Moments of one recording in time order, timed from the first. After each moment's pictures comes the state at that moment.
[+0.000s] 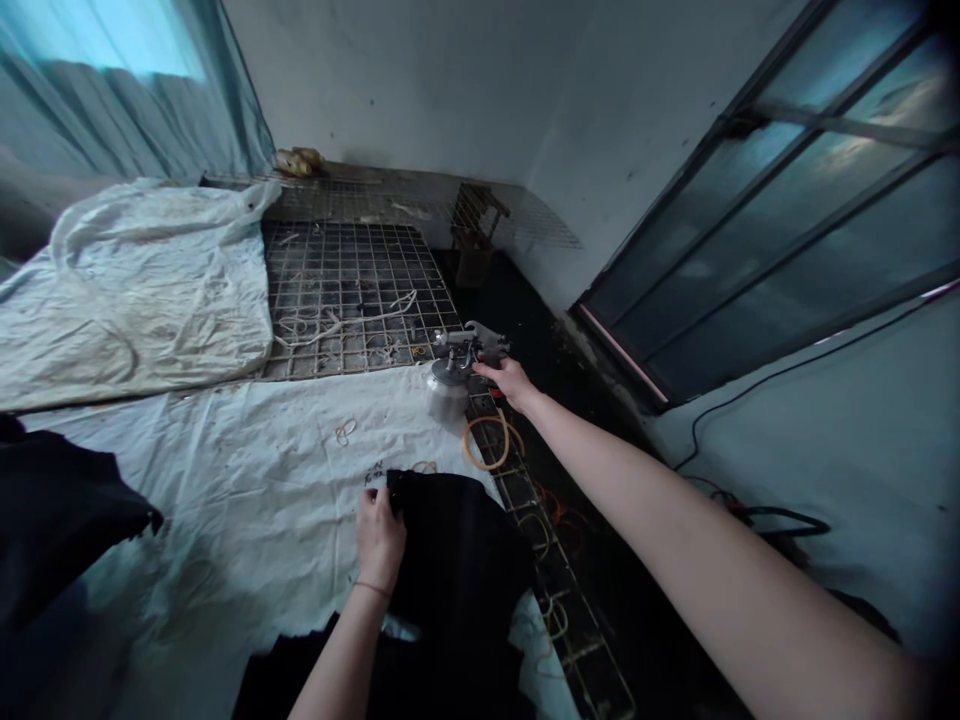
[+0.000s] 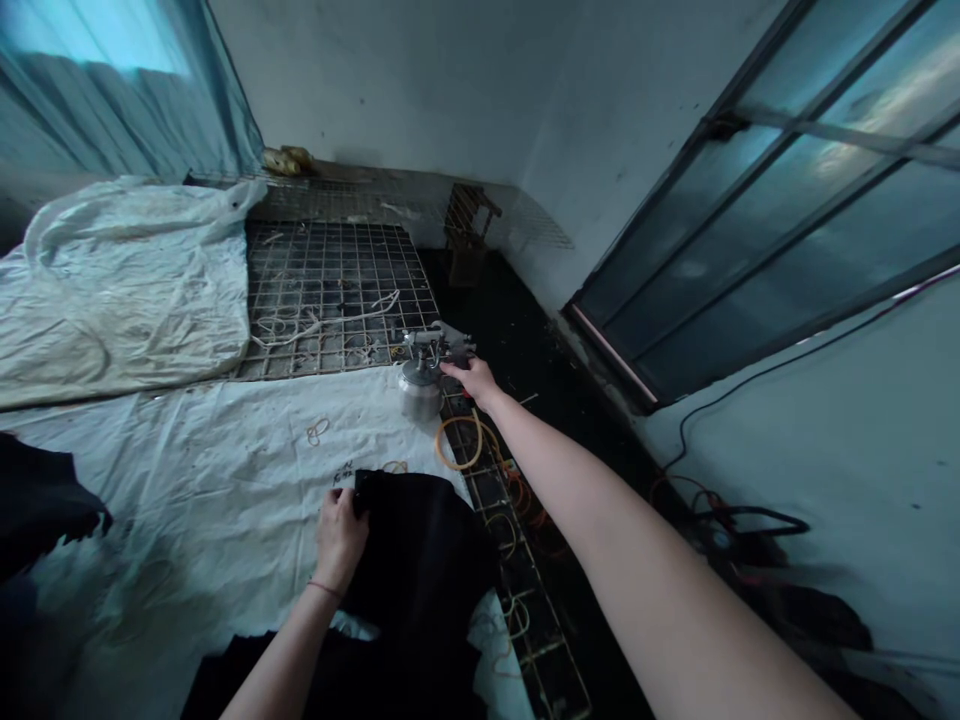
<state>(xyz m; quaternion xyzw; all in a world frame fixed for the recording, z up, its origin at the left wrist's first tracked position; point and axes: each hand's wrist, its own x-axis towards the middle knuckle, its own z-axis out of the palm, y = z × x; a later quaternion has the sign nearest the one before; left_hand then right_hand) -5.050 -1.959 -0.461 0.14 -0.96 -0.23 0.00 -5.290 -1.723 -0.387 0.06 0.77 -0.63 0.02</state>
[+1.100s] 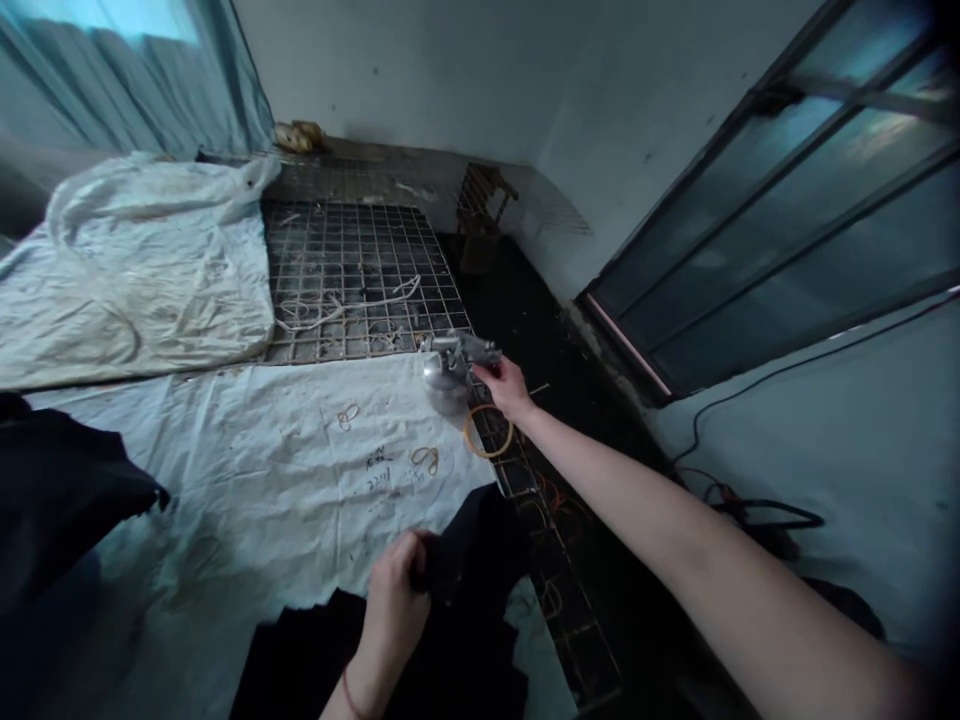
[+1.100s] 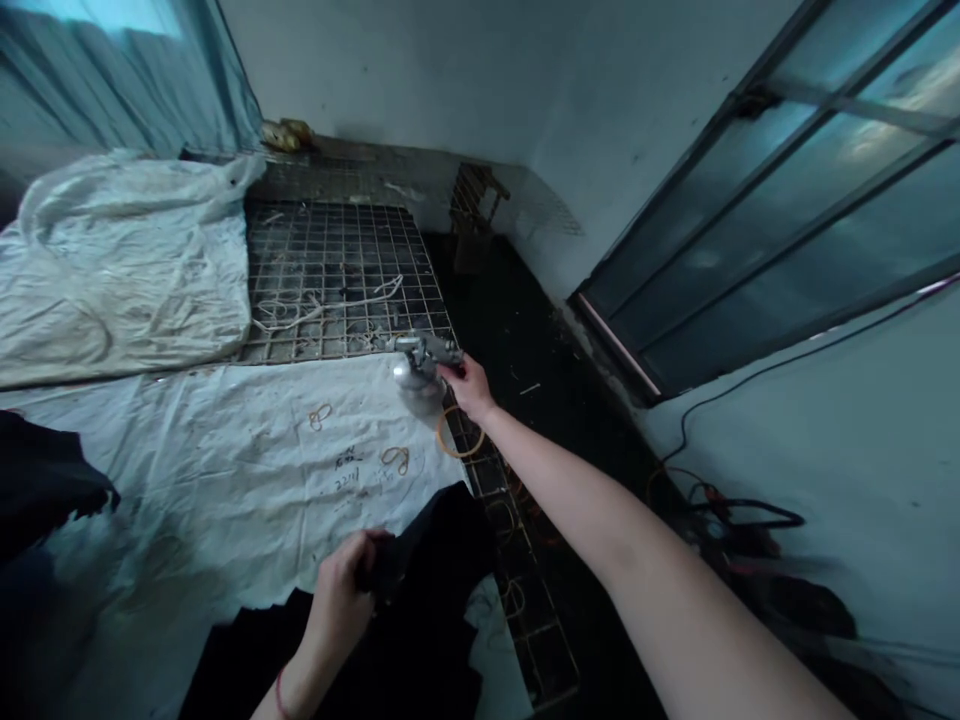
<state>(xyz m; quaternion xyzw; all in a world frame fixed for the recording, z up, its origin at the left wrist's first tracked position) -4.975 -1.942 -0.394 0.03 -0.84 -0.54 -0.03 -5.248 -1.747 -0.382 -0.05 0.79 -0.61 -0.06</state>
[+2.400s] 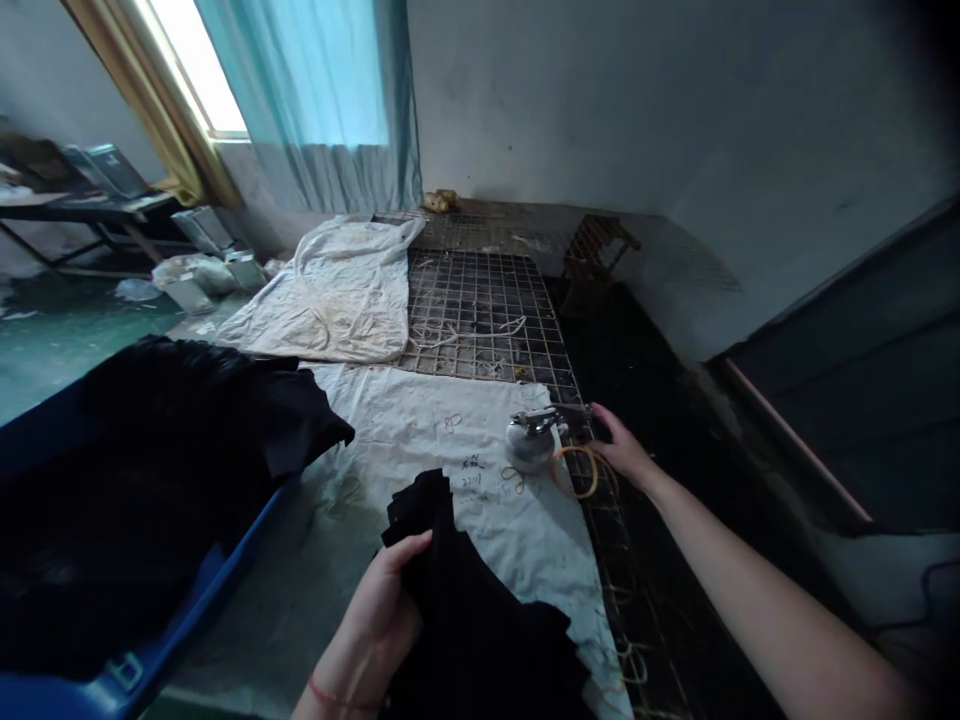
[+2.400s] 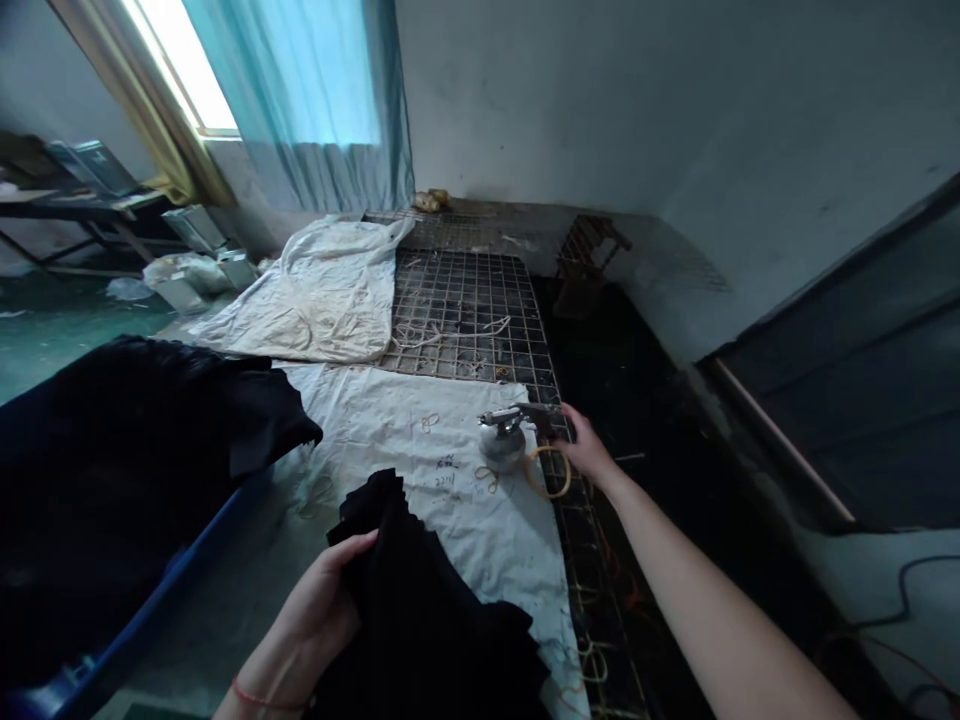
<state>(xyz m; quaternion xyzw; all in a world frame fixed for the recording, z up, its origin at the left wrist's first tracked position) -4.930 -2.029 -0.237 0.49 -0.22 -0.84 -0.10 -5.206 -1.736 -0.350 -0.07 0.88 -0.47 -0.02</state>
